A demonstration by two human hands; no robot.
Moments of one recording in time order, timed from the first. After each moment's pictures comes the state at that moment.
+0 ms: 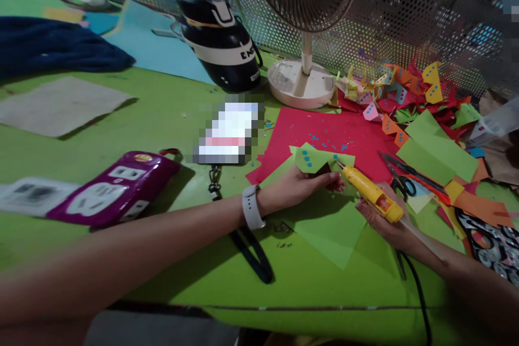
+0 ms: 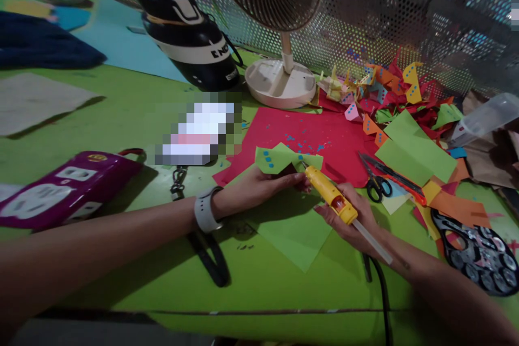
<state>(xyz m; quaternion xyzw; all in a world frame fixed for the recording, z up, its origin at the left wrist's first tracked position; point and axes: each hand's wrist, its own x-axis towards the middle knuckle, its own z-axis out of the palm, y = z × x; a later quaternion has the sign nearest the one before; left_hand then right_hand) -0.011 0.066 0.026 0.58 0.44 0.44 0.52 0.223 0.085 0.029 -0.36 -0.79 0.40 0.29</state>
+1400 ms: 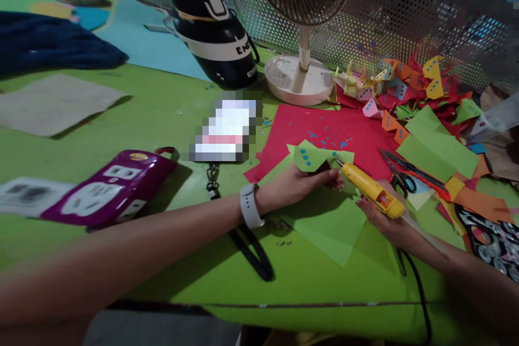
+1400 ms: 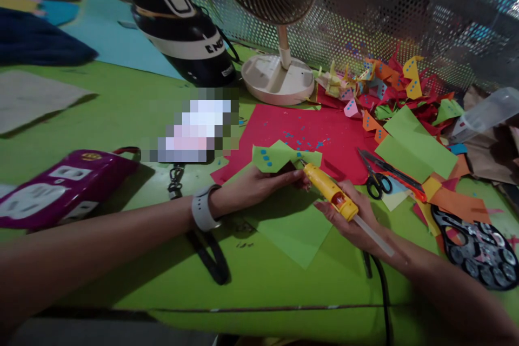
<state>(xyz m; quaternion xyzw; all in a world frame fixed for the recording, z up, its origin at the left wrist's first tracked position) -0.012 0.066 0.023 0.61 0.45 0.43 0.49 0.218 0.083 0.037 -0.39 -0.78 0.41 0.27</state>
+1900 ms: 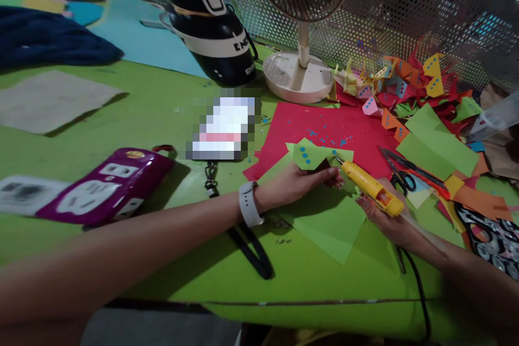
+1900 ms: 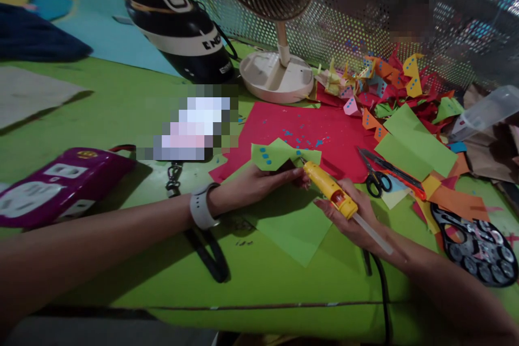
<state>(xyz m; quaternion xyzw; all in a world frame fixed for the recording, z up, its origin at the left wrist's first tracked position) -0.012 0.067 0.023 0.62 0.44 0.44 0.48 0.220 0.083 0.033 -0.40 -0.78 0.40 0.27</state>
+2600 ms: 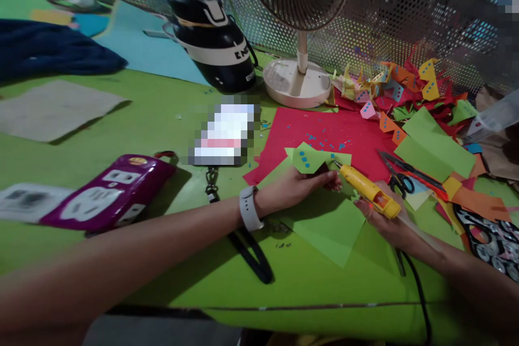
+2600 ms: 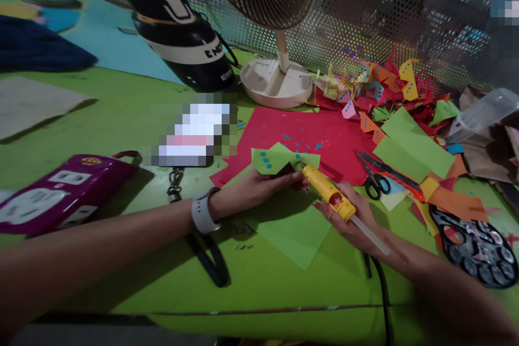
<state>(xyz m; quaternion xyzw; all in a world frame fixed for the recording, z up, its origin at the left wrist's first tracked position) -0.012 0.066 0.021 0.62 0.45 0.43 0.48 0.217 0.084 0.037 -0.39 -0.79 0.39 0.28</state>
